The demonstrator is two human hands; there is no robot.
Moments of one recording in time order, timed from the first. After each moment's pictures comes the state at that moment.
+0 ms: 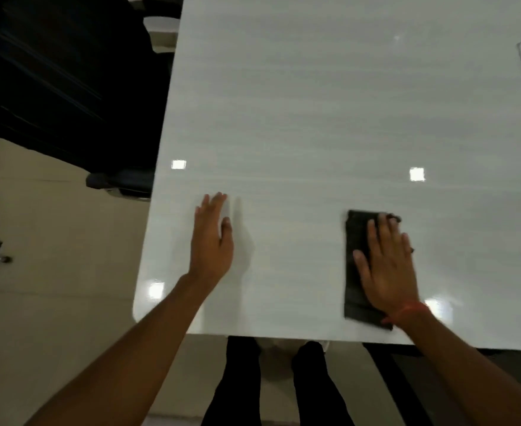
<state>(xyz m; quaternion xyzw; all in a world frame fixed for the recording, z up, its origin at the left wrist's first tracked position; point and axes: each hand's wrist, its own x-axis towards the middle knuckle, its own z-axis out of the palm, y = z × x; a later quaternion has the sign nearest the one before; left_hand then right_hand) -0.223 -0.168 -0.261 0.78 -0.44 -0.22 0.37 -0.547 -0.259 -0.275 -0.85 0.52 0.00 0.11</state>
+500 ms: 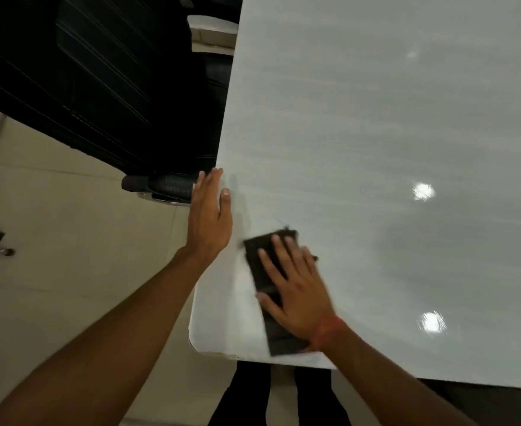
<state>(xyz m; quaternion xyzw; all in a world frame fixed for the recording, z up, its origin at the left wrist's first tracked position) -0.077 -0.189 -0.264 0.79 -0.41 -0.23 0.39 -0.309 -0.173 -0.273 -0.94 0.32 0.02 0.15</state>
